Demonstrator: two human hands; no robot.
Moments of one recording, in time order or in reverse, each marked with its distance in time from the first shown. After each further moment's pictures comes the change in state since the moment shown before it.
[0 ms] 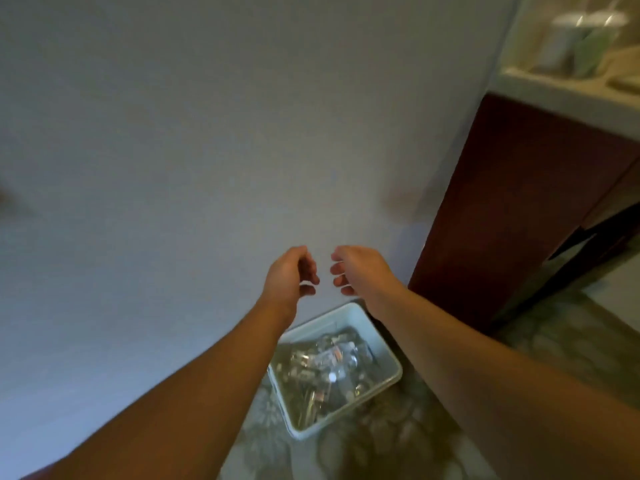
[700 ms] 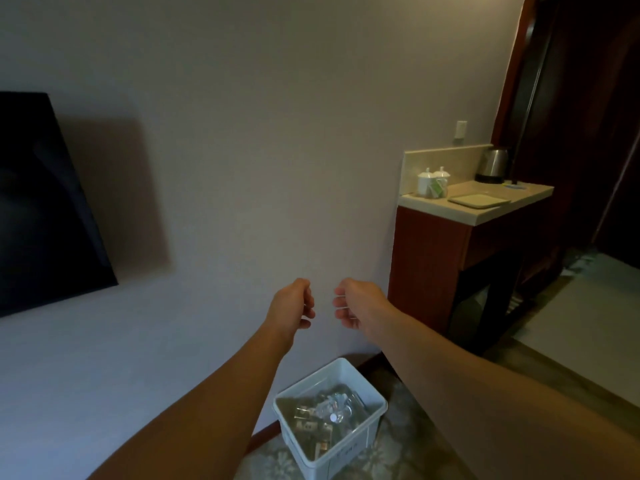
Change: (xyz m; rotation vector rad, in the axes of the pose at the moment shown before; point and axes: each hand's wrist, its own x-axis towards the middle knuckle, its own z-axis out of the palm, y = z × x) left_hand -0.355 0.111 -0.098 0.239 -0.153 0.206; right_hand -0.389 -0.035 0.041 0.115 0.194 -0.093
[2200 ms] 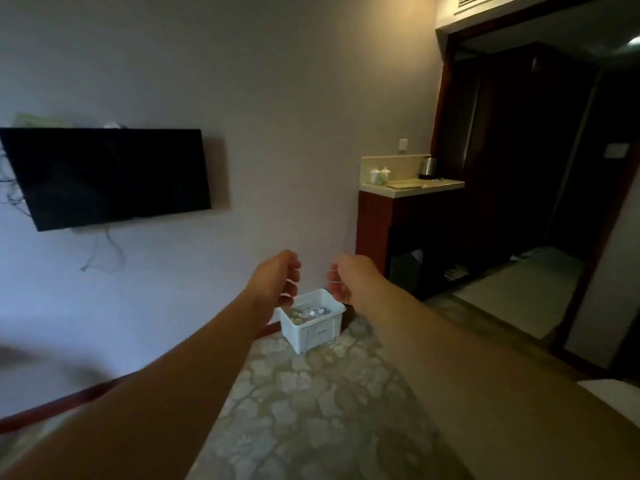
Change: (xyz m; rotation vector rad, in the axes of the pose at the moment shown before) left_hand -0.874 -0.003 0.040 -0.024 0.002 0.101; right_hand -0.797 0.192 -0.256 0.078 -0.046 -0.043
